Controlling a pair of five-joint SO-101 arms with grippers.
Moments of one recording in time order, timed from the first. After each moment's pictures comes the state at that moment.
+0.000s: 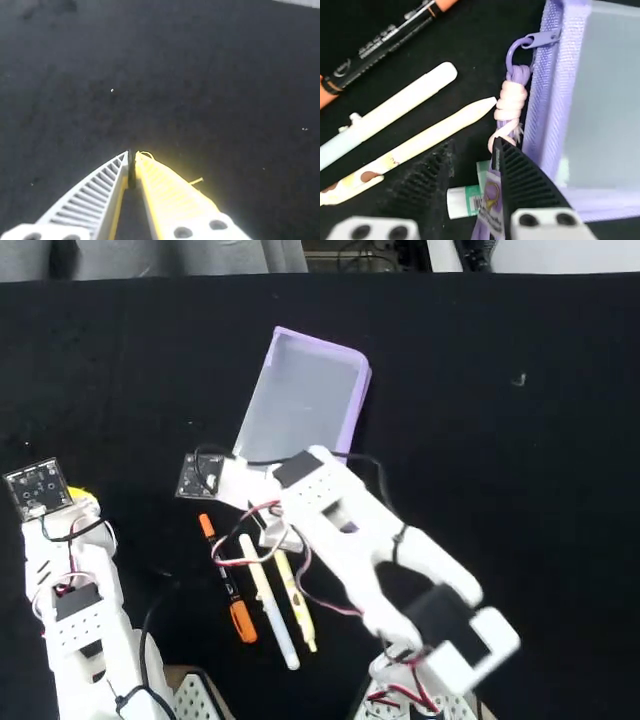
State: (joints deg) left arm -33.8 -61.4 90.2 5.0 -5.7; right arm -36.8 -0.6 28.4 62.5 44.2
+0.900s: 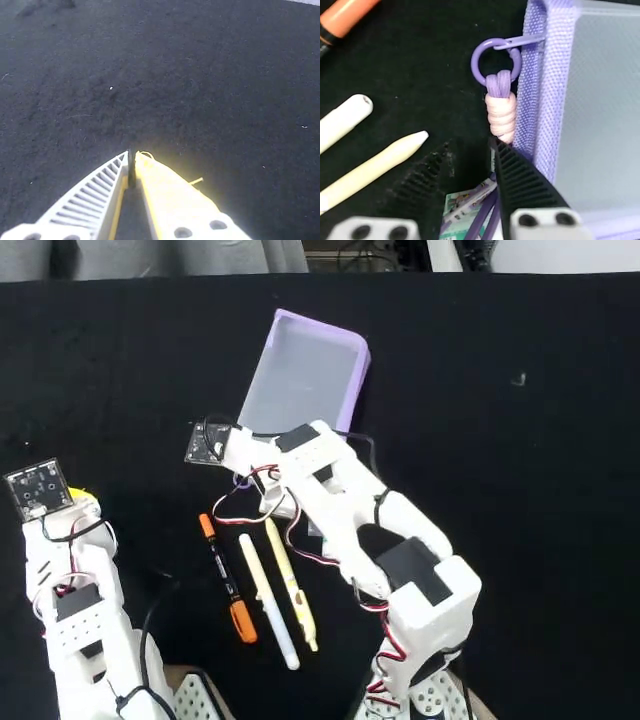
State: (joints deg) left arm -33.8 -61.4 90.6 5.0 -5.7; right arm -30.9 16.0 16.4 55.6 47.3
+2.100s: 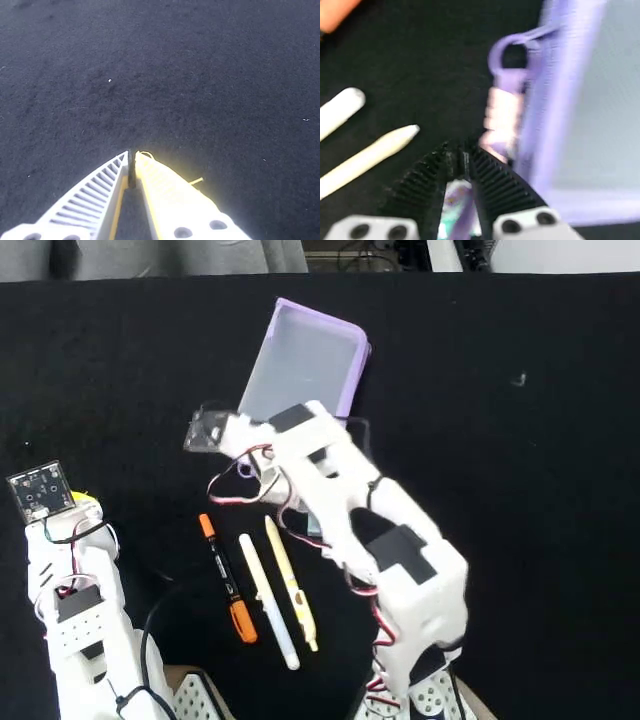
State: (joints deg) left arm -33.7 -61.4 91.3 5.0 -5.7; right arm -29.6 21.1 4.3 65.3 46.6
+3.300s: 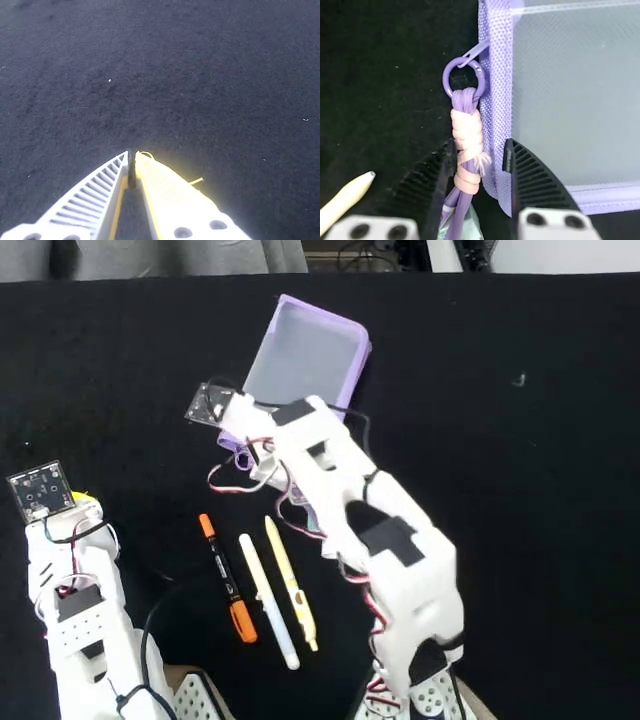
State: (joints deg) left arm -33.7 -61.4 91.3 5.0 -5.7; right arm -28.8 29.9 -2.8 59.1 39.9
